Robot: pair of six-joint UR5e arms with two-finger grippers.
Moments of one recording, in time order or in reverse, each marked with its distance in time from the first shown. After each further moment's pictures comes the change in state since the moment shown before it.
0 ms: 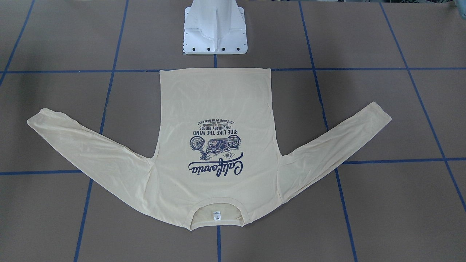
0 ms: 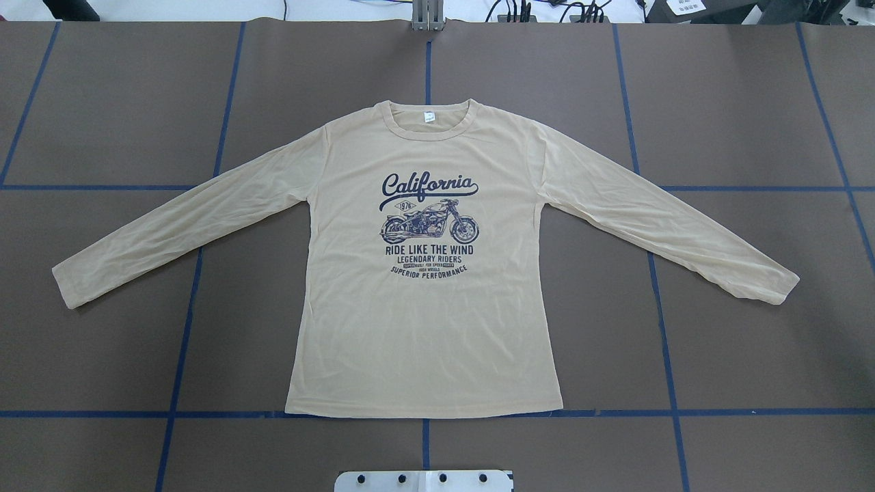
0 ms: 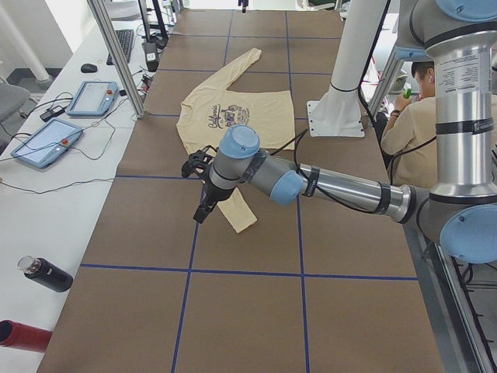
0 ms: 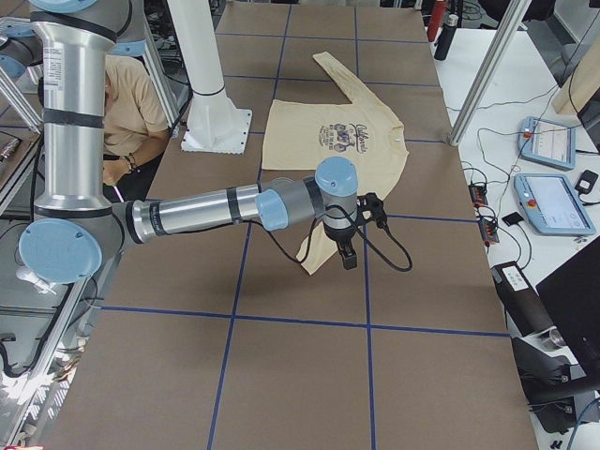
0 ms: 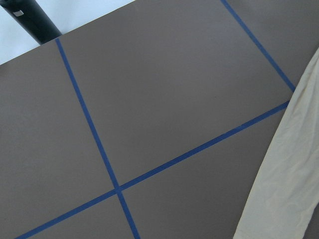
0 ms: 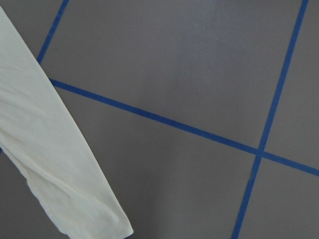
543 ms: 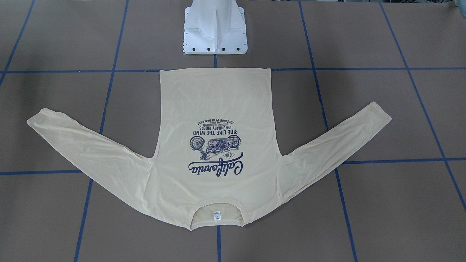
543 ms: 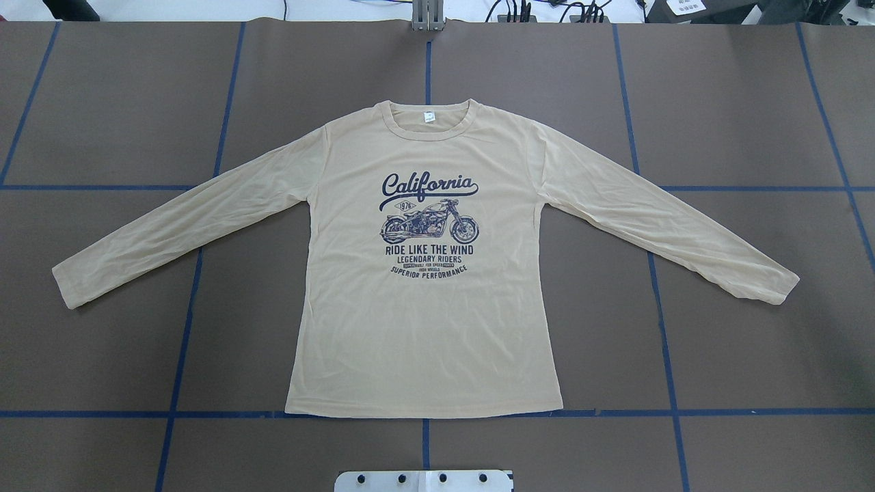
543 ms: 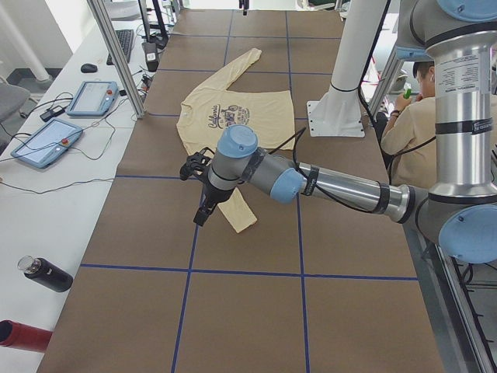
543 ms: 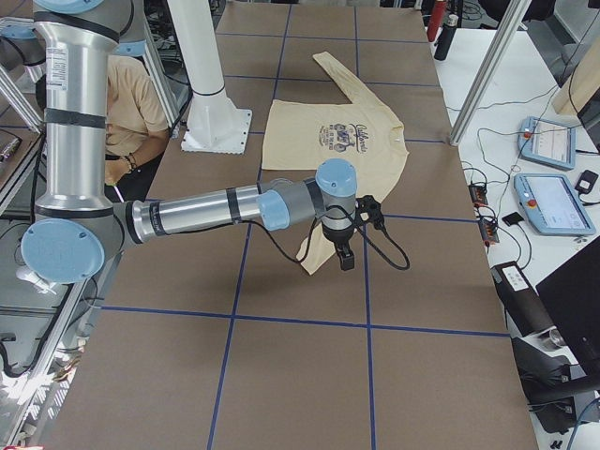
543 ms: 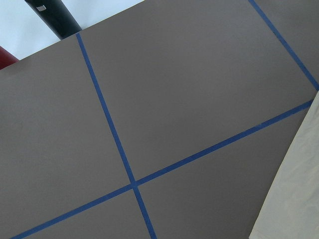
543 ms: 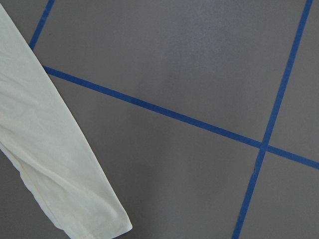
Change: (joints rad) left arm -0.005 0.002 -0.008 0.031 -0.001 0.001; right arm -0.016 -0.008 -0.002 0.006 0.013 0.005
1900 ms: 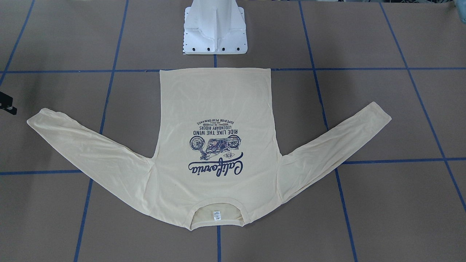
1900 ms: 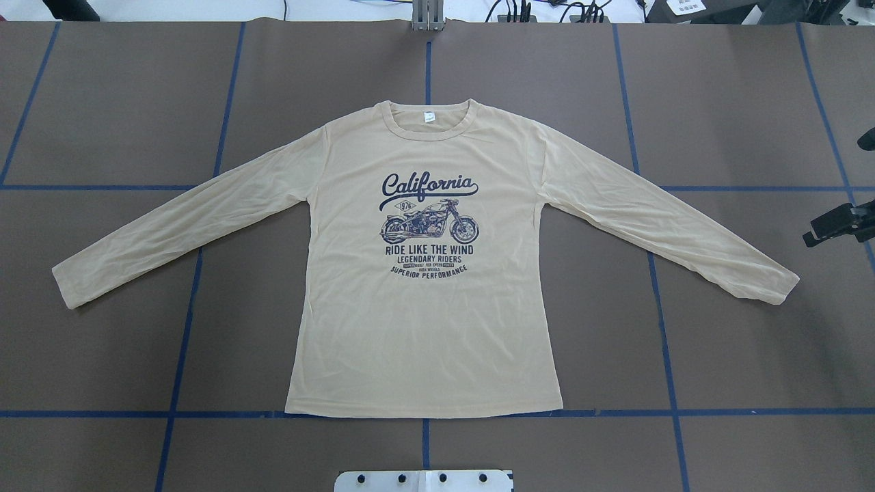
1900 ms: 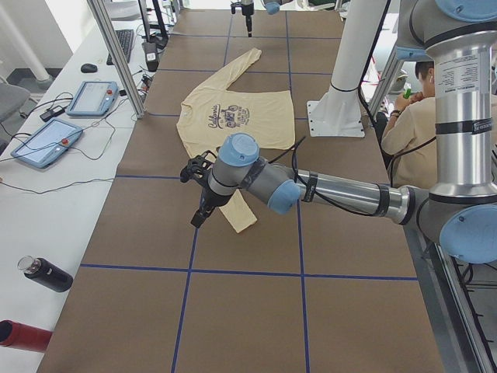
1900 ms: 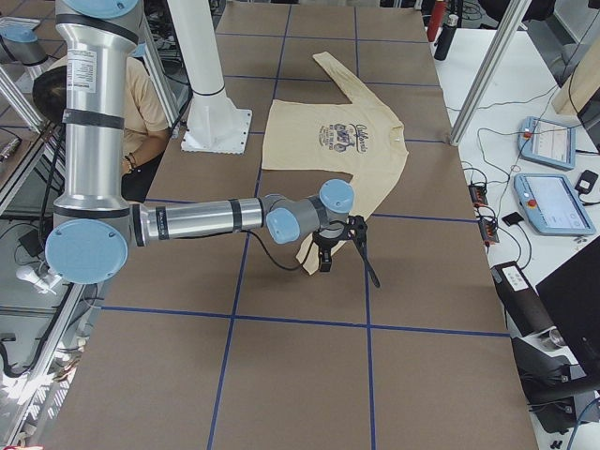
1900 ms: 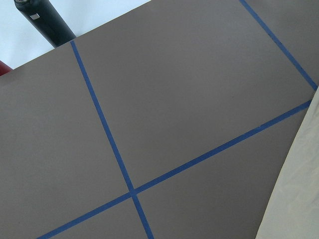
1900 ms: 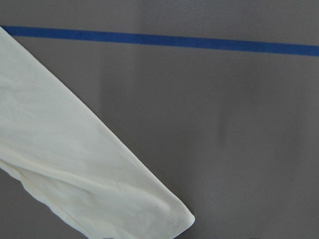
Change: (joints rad) left arm 0.011 0.002 0.056 -0.122 -0.003 -0.005; right arm -0.230 -0.001 -0.120 0.129 0.014 0.431
